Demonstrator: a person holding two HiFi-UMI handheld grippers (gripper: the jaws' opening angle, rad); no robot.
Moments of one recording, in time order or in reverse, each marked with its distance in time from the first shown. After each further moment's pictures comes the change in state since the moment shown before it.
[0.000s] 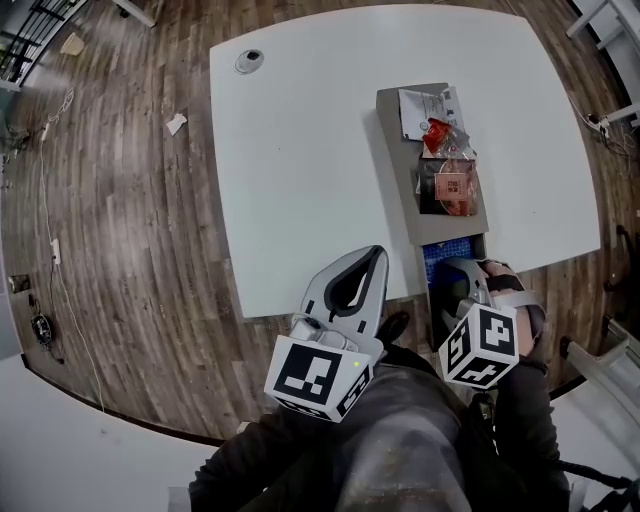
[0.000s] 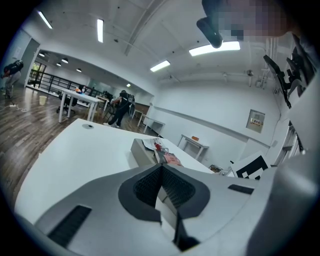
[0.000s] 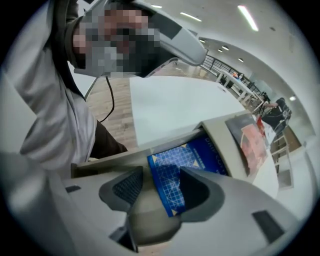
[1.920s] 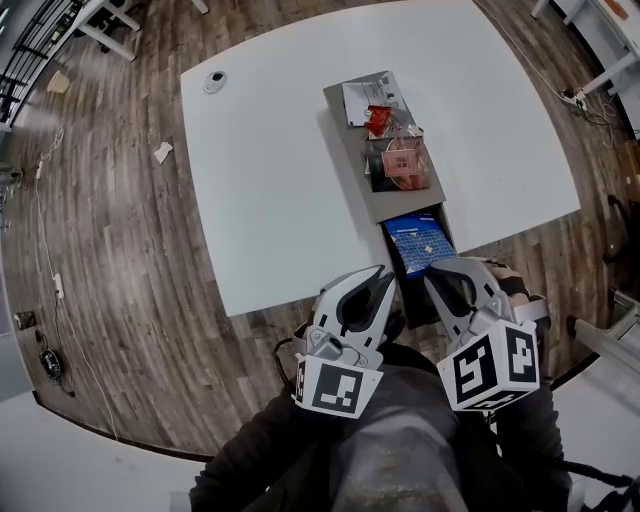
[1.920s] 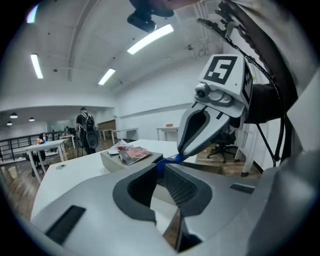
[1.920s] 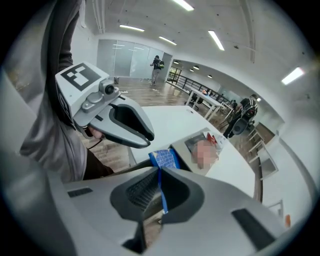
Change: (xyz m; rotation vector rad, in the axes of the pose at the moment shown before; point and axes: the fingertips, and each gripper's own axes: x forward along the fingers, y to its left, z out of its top) left arm -0.010 -0.082 -0.063 0.602 0.000 -0.194; right arm -0.098 -0.008 0.012 0.165 -0.224 -0.247
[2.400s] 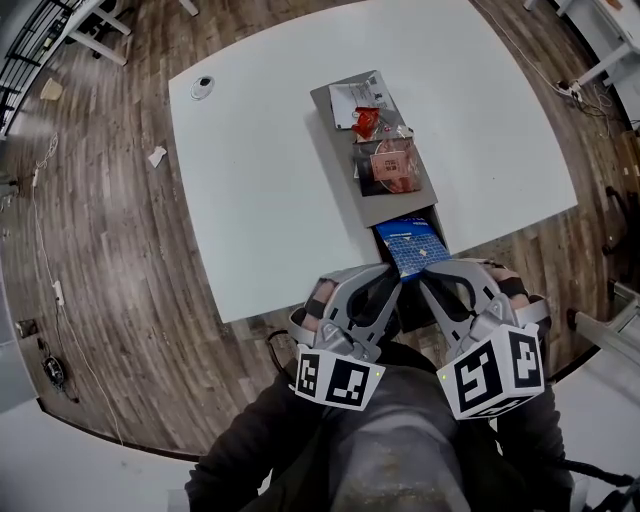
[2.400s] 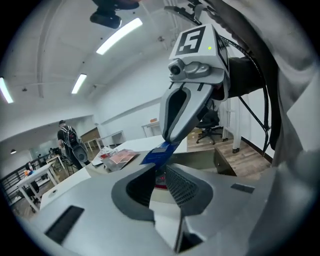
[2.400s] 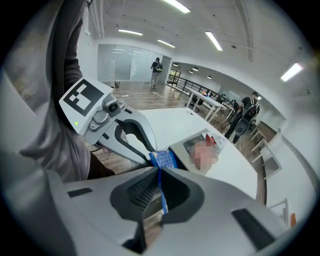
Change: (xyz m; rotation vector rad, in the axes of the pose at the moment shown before) left arm 0.025 -0.020 -0.012 0.256 0.056 -0.130; right arm -0.006 -0.005 0.003 0.021 -0.032 0.025
